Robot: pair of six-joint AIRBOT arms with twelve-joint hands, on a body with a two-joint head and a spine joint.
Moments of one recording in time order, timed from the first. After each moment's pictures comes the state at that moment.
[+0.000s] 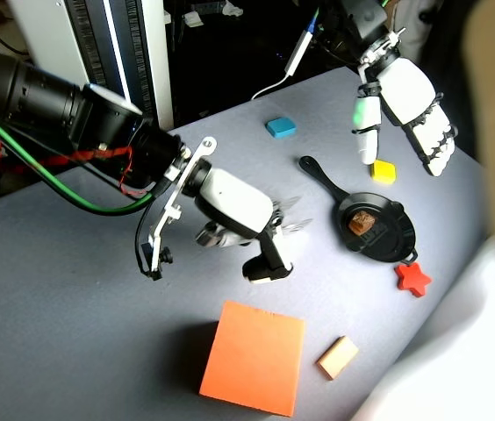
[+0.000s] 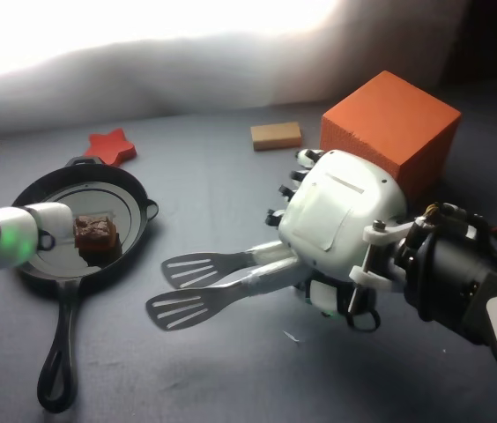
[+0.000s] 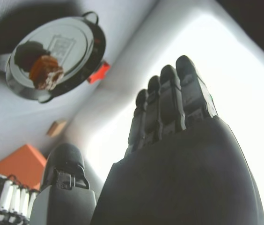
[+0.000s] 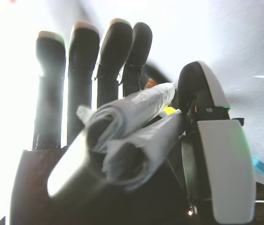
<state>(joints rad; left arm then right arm) 0.55 -0.71 0.63 -1.43 -0.98 2.05 -0.48 -1.32 0.96 -2.27 -0.62 0.61</state>
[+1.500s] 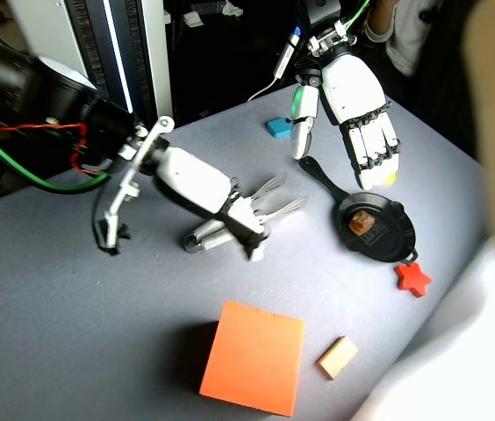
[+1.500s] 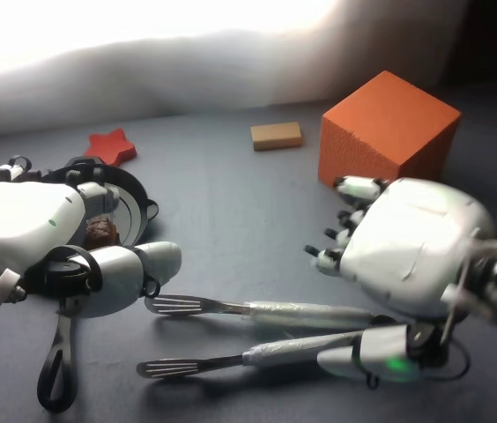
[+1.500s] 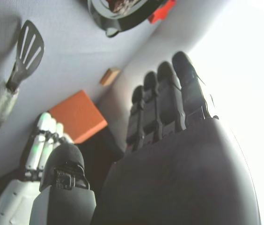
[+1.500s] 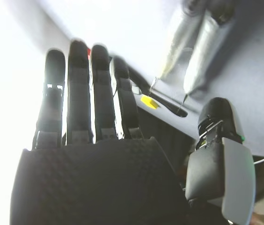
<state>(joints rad) 0.50 -0.76 0.50 -1.36 -0.96 2.08 -0.44 -1.02 0.68 -1.98 -0.46 0.56</state>
